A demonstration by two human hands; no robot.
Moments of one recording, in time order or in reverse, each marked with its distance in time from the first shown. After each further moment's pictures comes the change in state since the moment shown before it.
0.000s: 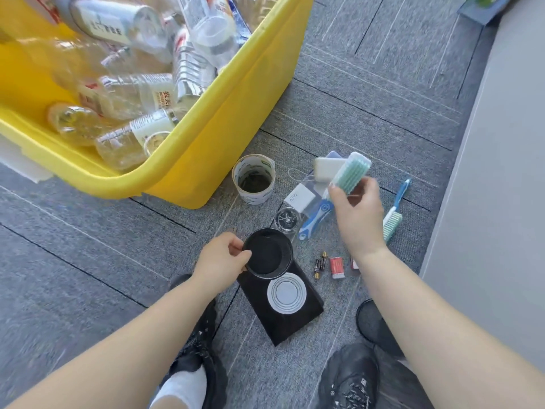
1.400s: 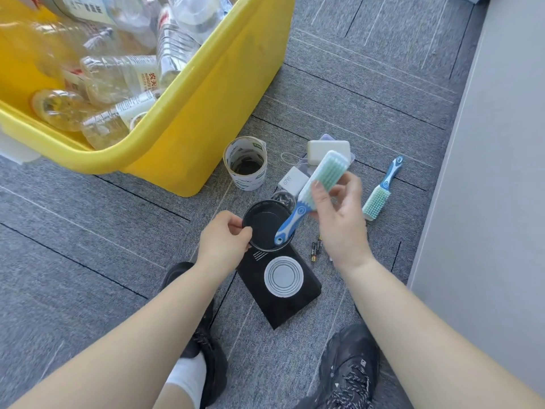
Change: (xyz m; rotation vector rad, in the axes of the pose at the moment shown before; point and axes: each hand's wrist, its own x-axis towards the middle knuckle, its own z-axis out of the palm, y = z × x) left_hand -0.014 0.014 0.015 -0.117 0.140 0.039; right_hand -0.052 0.006 0.003 0.239 -0.144 0.038
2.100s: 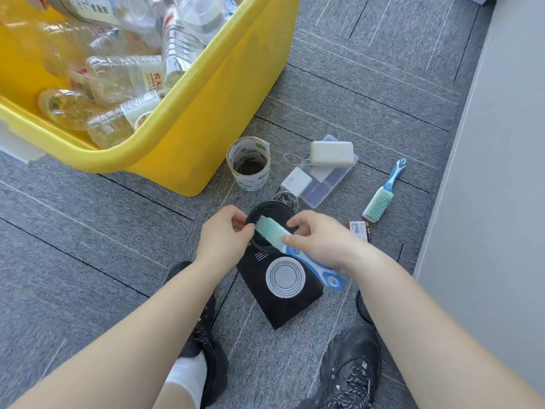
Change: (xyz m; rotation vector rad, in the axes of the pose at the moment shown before) left_hand 0.003 0.003 -0.006 0.096 -0.008 0.095; right_hand 0.002 -0.012 0.001 -0.763 -0.582 0.291
